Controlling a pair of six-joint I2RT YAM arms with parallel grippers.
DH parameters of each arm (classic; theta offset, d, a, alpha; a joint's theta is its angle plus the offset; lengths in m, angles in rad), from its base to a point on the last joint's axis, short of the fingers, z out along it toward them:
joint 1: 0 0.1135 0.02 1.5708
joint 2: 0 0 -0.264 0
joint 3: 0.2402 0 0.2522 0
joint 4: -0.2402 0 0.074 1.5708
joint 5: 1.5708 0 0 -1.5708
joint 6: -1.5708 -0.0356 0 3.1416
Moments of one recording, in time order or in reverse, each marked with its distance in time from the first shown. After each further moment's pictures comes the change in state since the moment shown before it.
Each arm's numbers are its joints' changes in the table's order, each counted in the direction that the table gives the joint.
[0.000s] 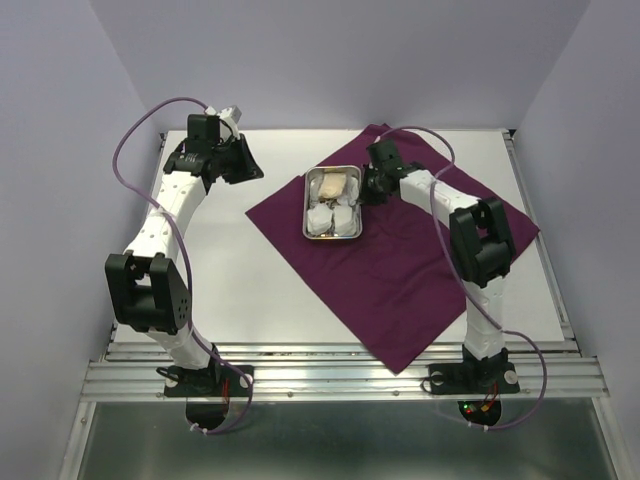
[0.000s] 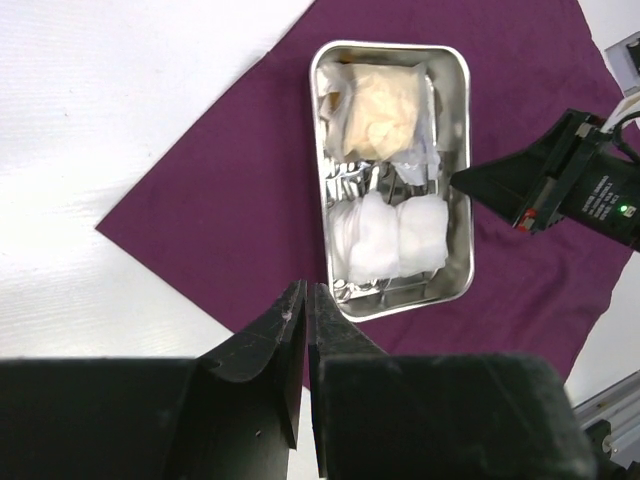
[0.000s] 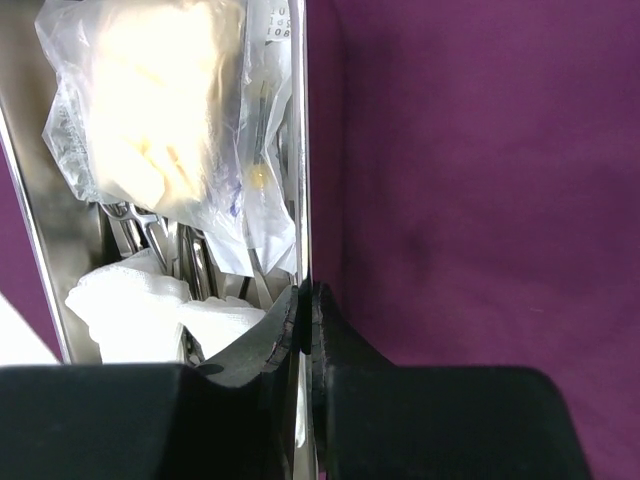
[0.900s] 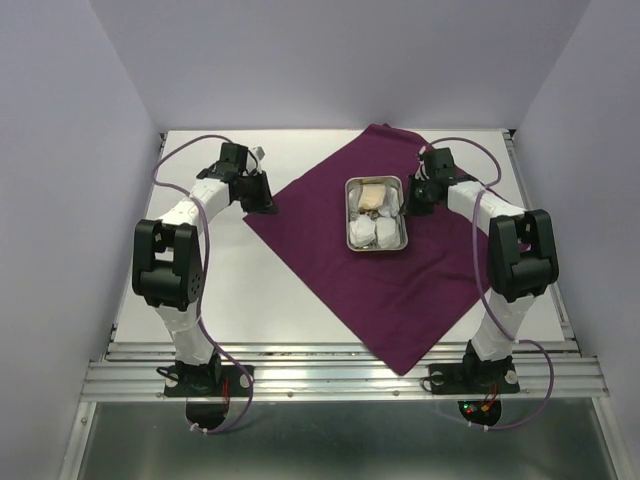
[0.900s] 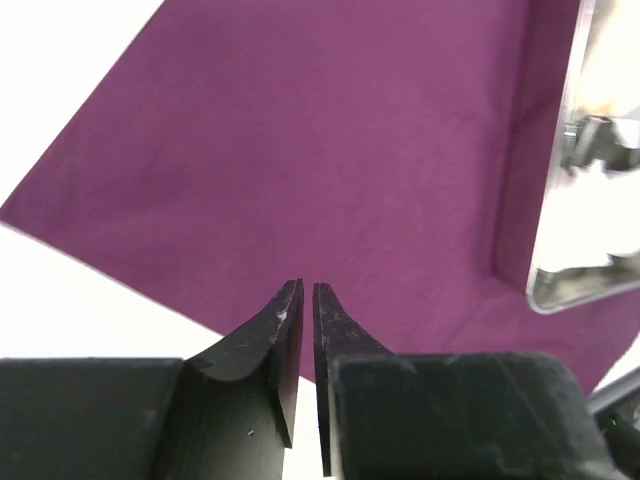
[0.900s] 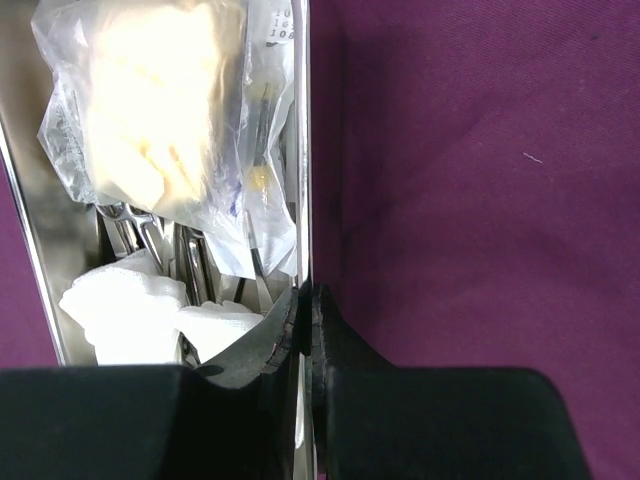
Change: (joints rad) left arm -0.052 -0.186 -0.137 0.064 0.010 0.001; right arm -0.254 0.243 -0.347 0.058 -0.187 0.218
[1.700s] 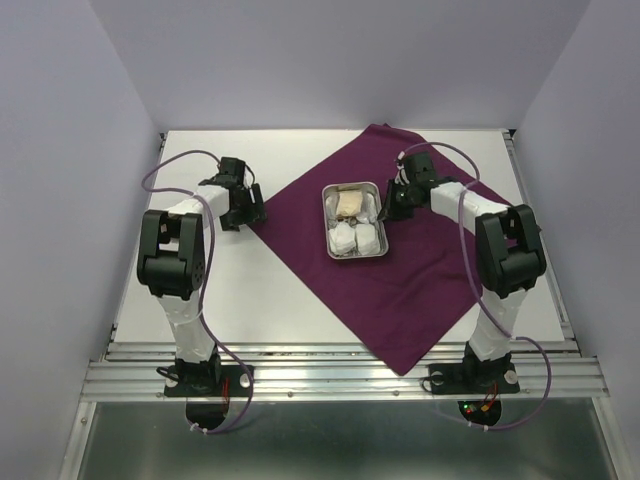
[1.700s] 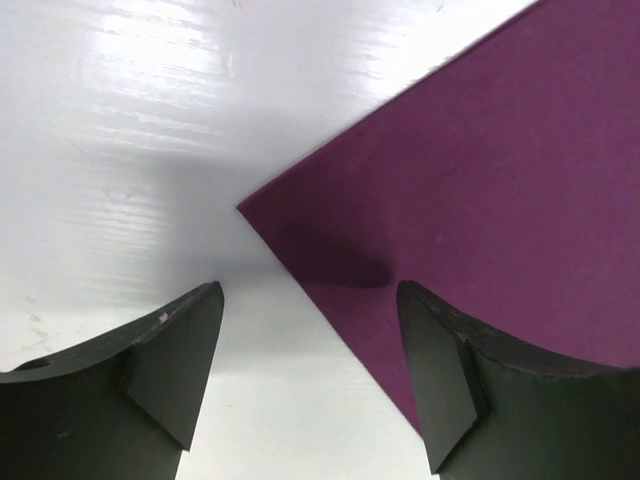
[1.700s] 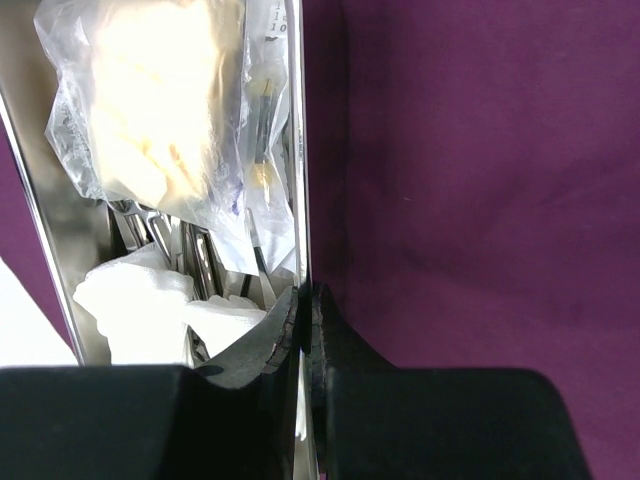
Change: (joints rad) left arm 0.035 -0.079 -0.098 0.054 -0.360 0.023; right arm 0.079 -0.050 0.022 0.009 -0.103 -0.066
